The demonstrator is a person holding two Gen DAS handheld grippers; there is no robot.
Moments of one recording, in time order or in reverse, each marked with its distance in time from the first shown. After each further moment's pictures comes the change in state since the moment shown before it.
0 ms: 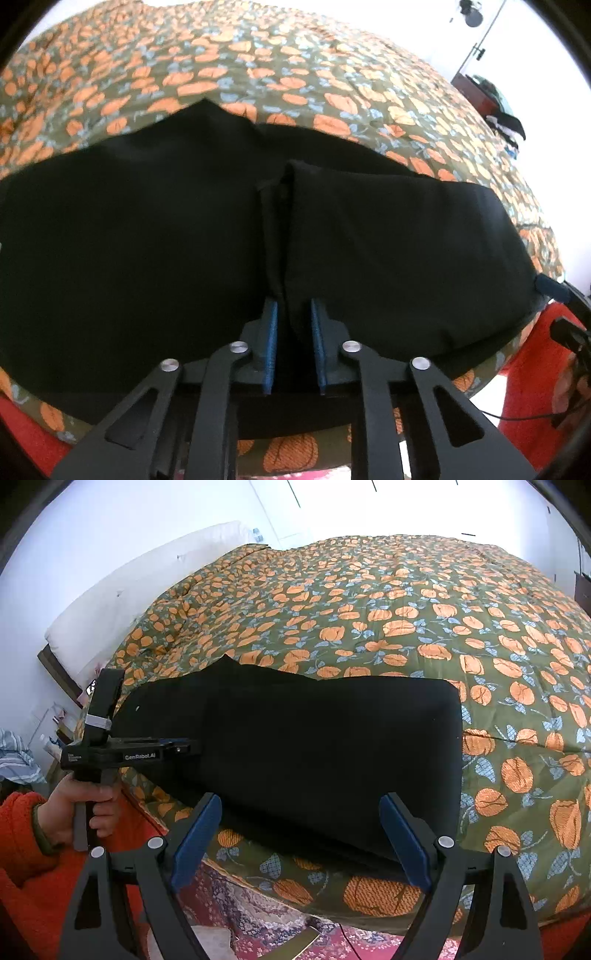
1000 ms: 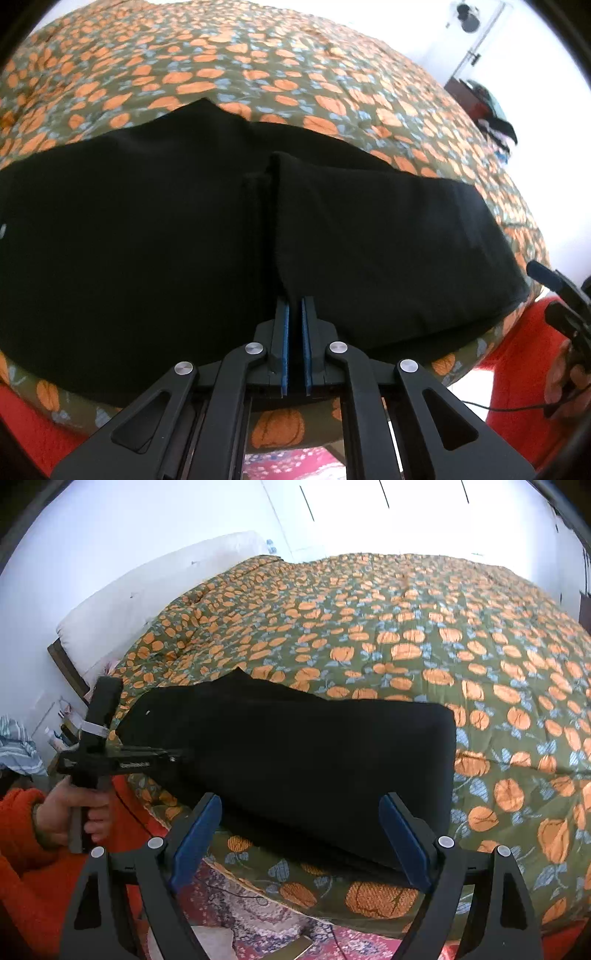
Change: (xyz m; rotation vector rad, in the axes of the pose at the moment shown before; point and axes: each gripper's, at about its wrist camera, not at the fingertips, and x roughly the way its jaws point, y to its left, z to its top) left arm -0.011 -0.005 -0.010 -0.009 0.007 -0.040; right arm -0.013 0.008 0.003 -0.044 -0.049 0.012
